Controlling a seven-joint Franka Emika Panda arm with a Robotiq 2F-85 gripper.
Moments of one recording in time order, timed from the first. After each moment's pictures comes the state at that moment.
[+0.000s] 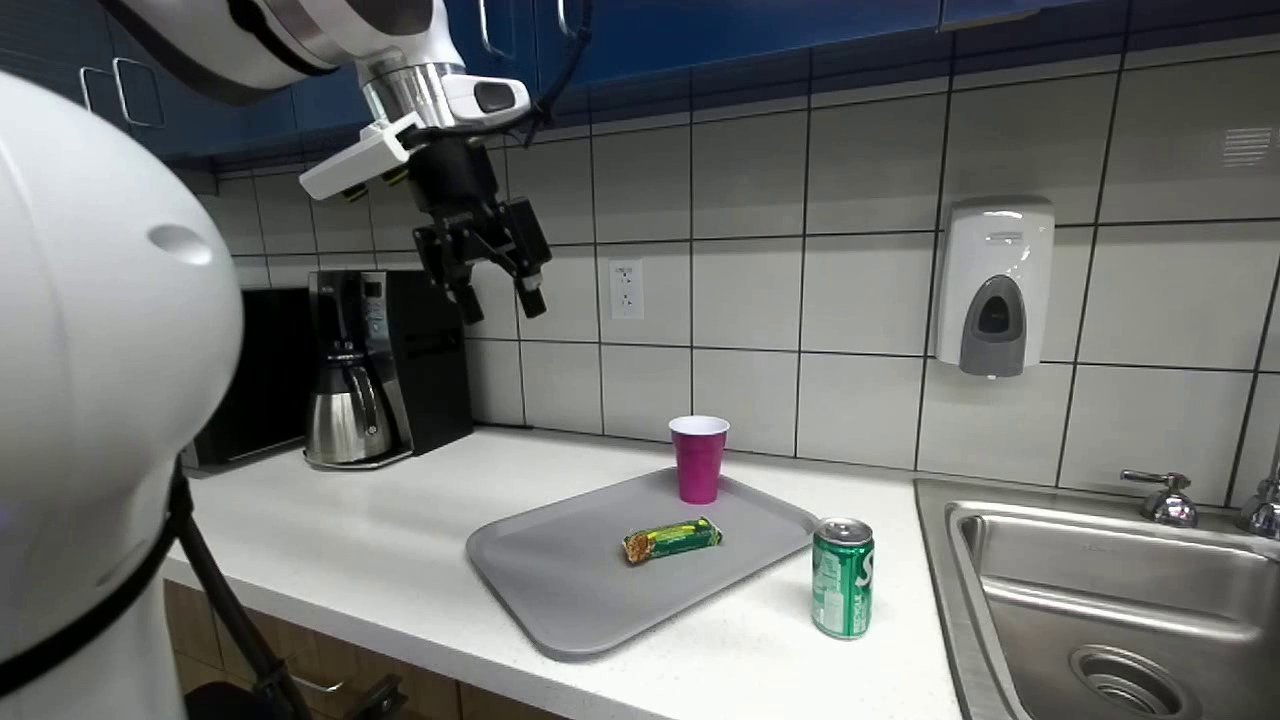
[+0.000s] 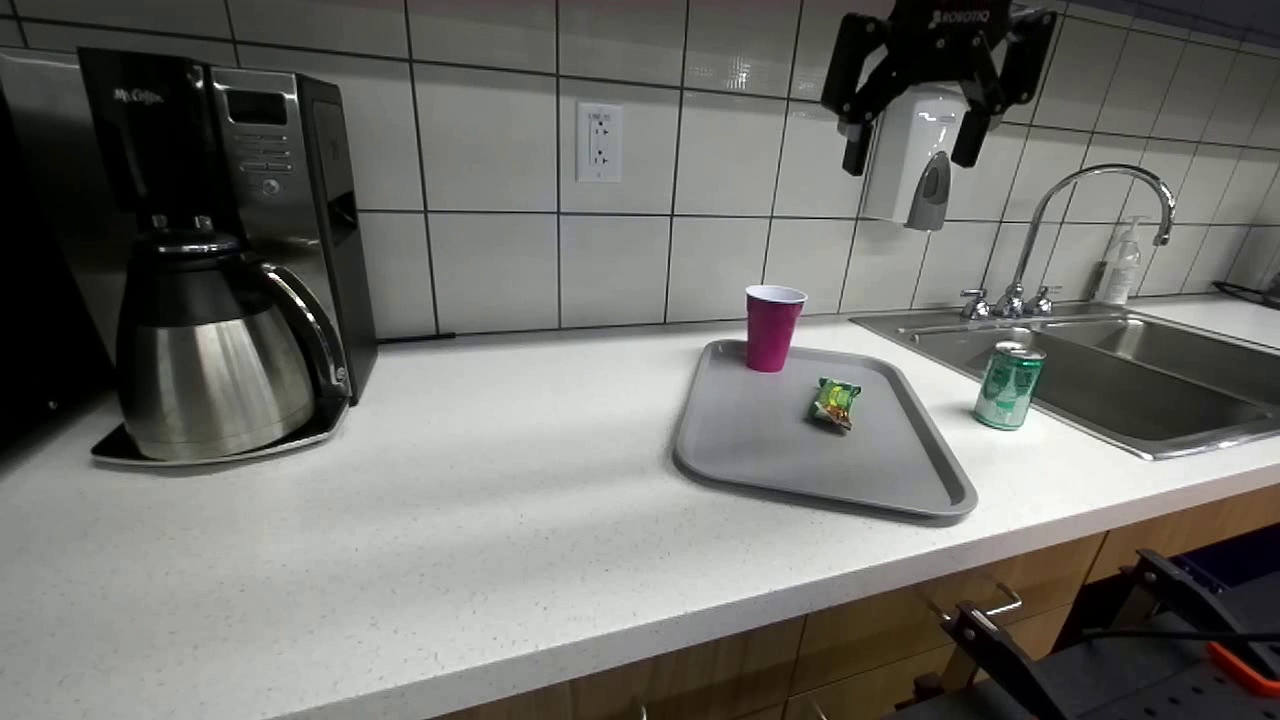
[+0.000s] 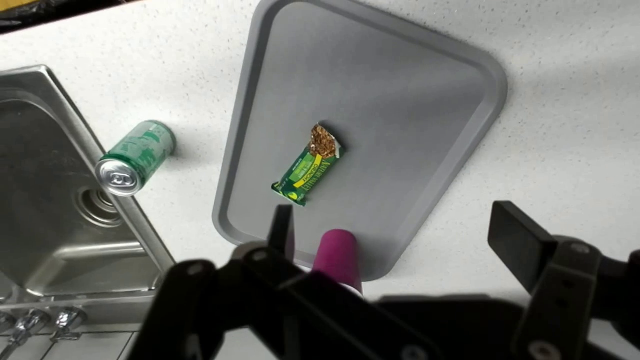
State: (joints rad) arm 0.03 -0.67 0.23 -2.71 -0.11 2.25 0.41
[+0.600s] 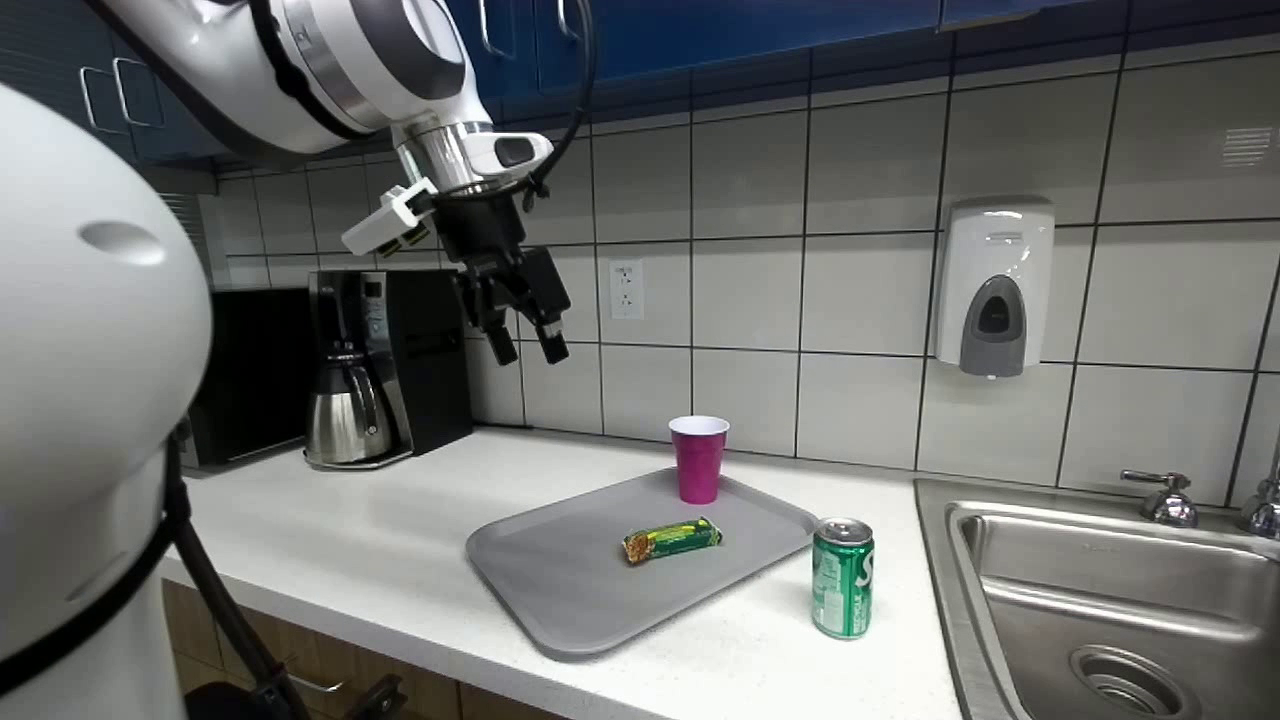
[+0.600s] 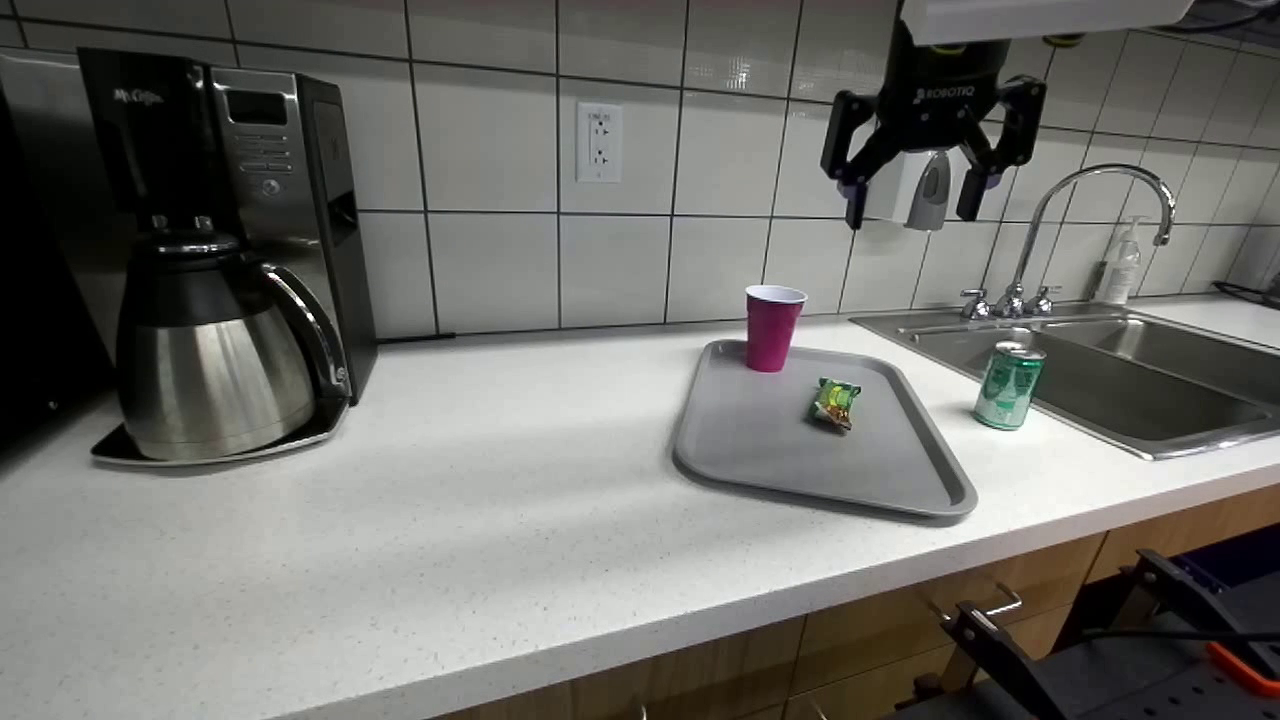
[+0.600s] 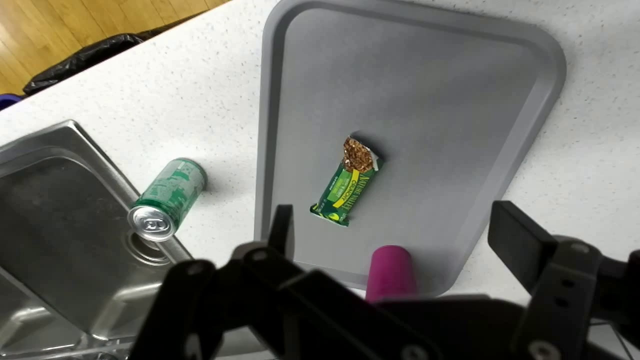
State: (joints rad) arm -0.06 -0.57 0.28 -2.73 -0.16 2.34 0.60
